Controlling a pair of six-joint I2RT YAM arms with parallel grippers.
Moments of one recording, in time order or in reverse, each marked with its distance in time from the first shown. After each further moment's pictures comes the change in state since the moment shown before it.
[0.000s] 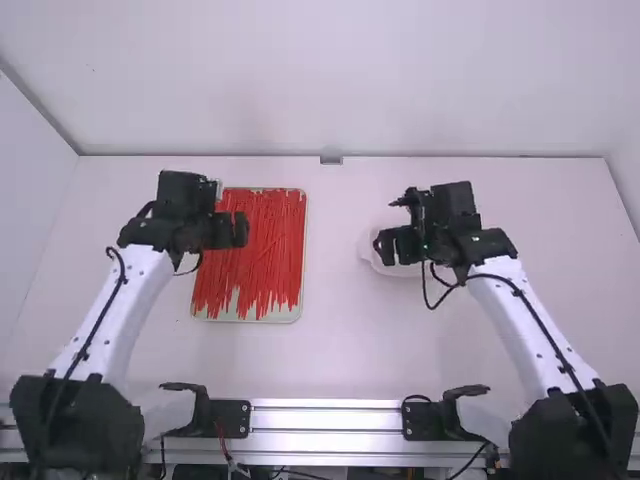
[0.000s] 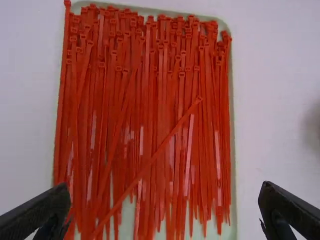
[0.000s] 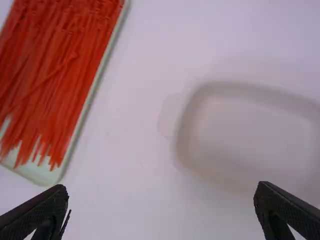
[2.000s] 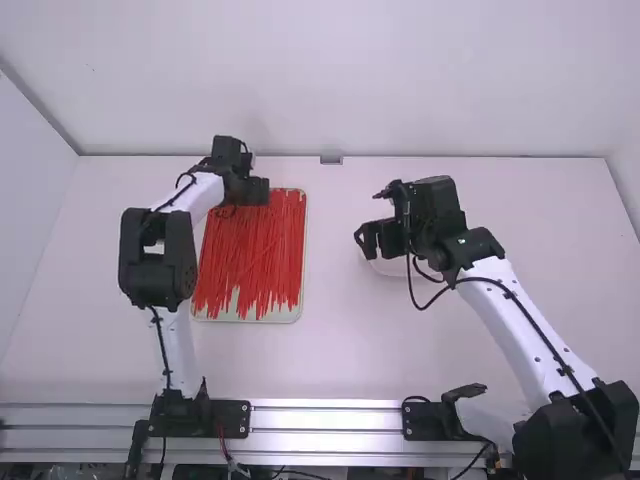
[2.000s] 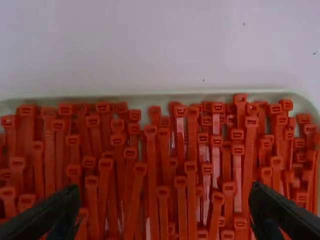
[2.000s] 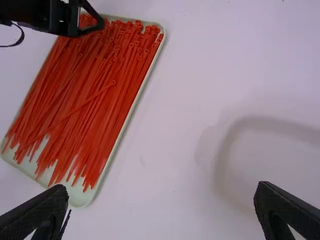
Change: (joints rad) left arm 0.000 0.826 0.478 0.288 -0.018 0.077; right arm 0.098 0.000 0.018 0.082 0.000 0.106
